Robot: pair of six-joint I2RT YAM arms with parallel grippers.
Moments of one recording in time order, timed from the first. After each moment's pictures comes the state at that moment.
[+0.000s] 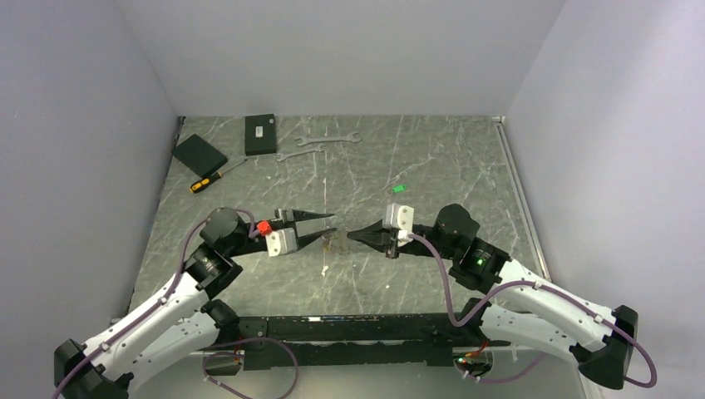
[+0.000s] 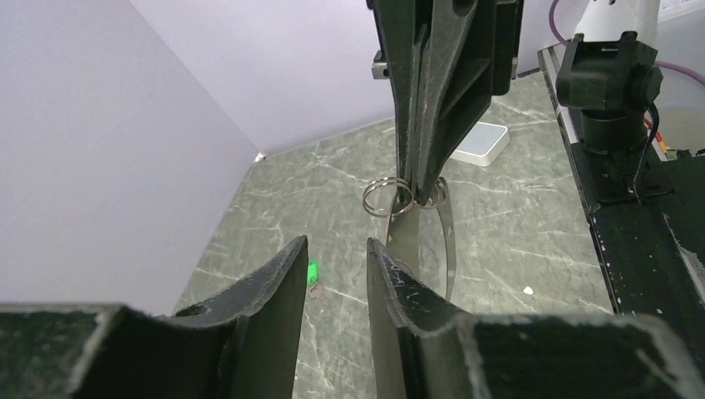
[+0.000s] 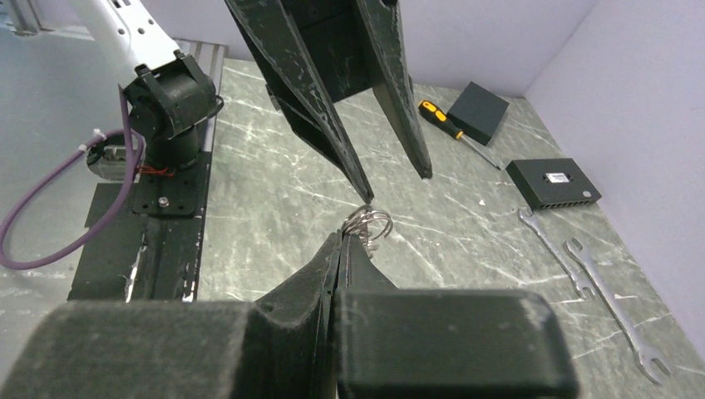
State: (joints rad) left arm -0.69 0.75 0.58 0.31 0.71 0.40; right arm 0.94 0.81 0.71 0.11 -0.48 -0.26
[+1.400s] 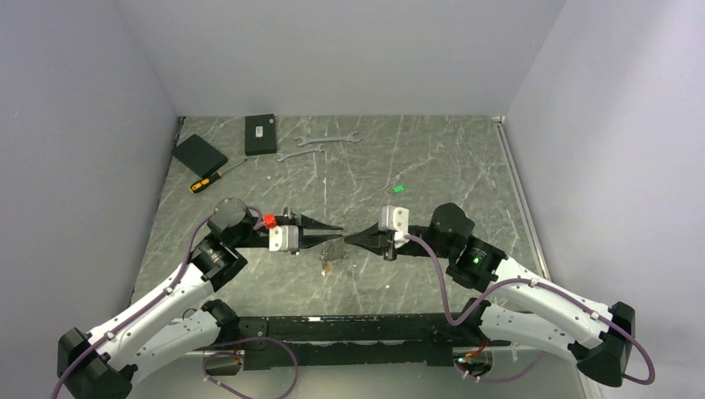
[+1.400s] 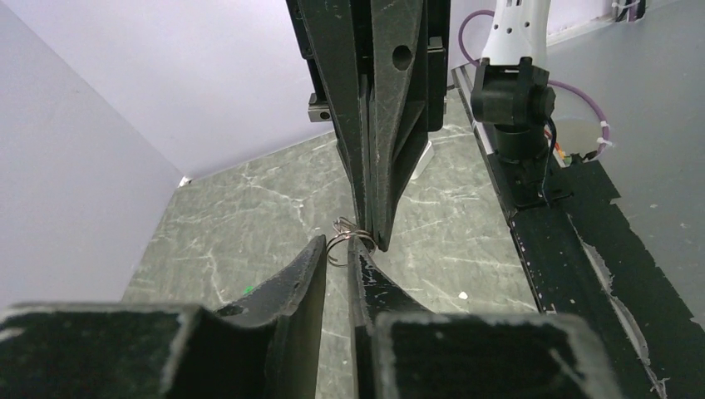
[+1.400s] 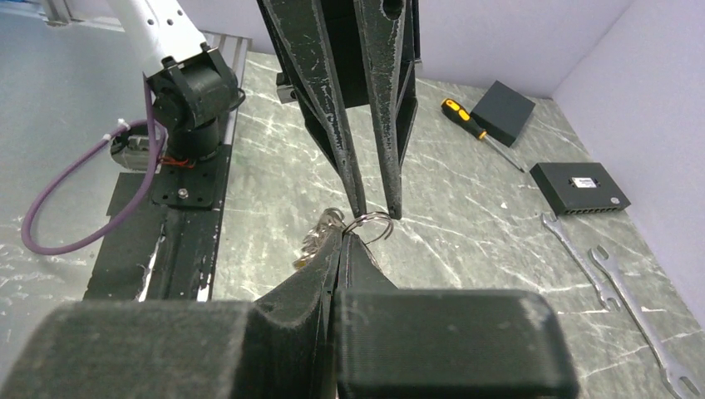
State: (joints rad) left arm -0.69 0.81 0.64 0.28 0.88 0.34; right arm 0.94 0.84 0.71 0.11 -0.53 -0.26
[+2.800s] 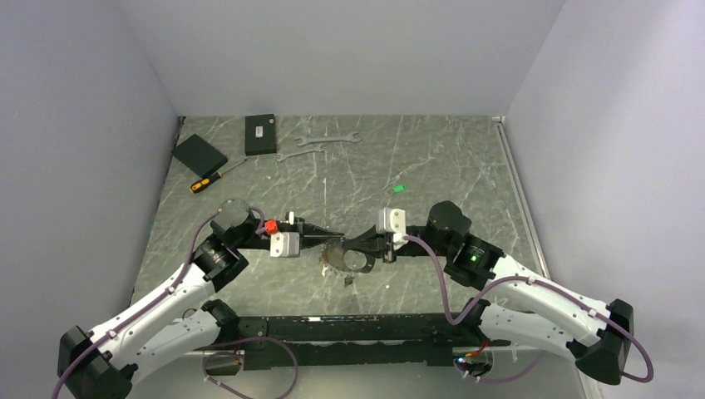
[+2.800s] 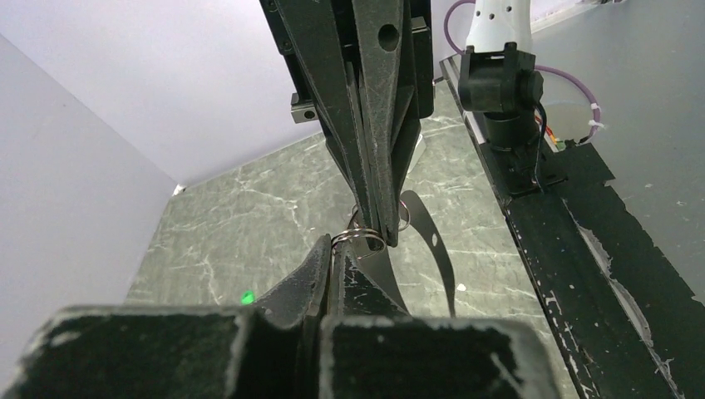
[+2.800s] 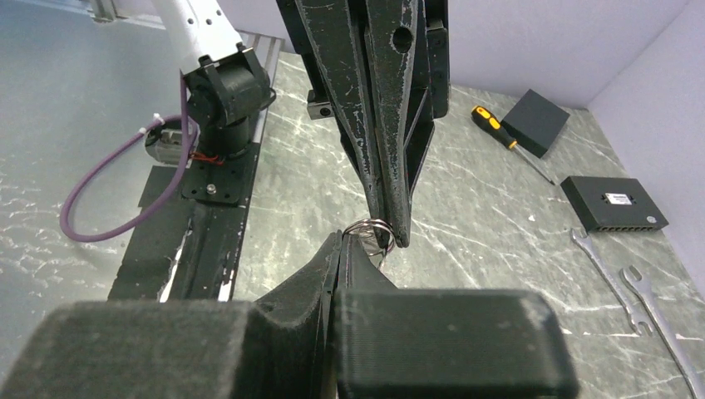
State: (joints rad) left arm -0.69 0.82 0.62 0.28 0.92 0.39; right arm 0.94 0.86 0.73 0.10 -0.61 -0.26
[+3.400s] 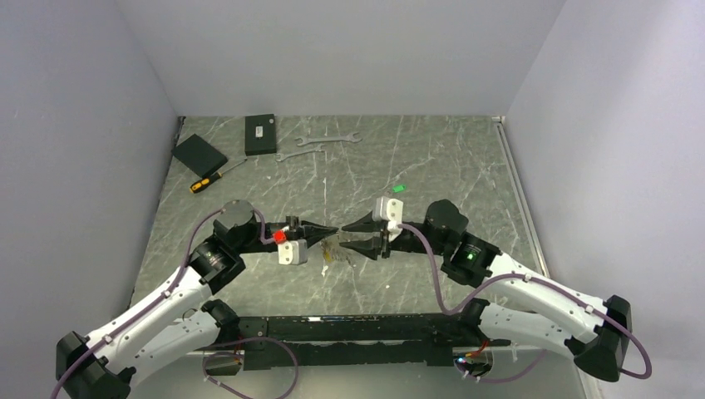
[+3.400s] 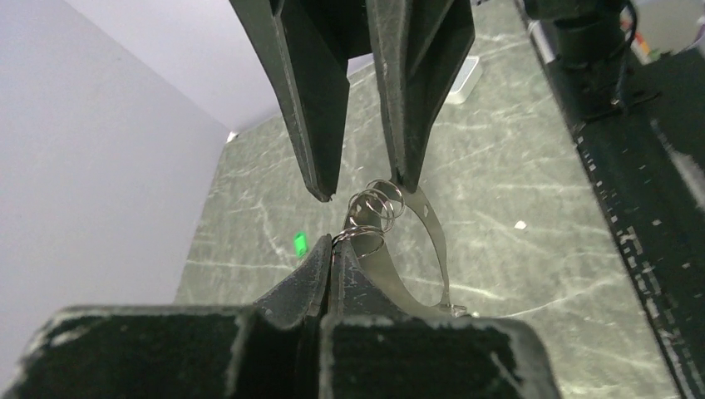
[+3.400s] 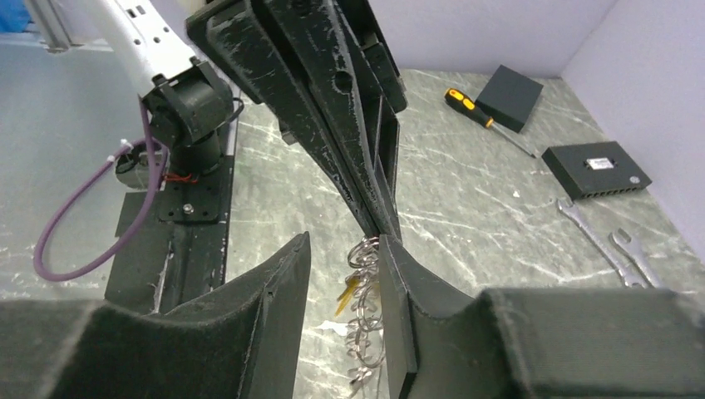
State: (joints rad) left arm -0.69 0.78 0.62 0.11 0.79 0.62; right arm 0.94 0.88 0.73 0.12 -0.50 -0.19
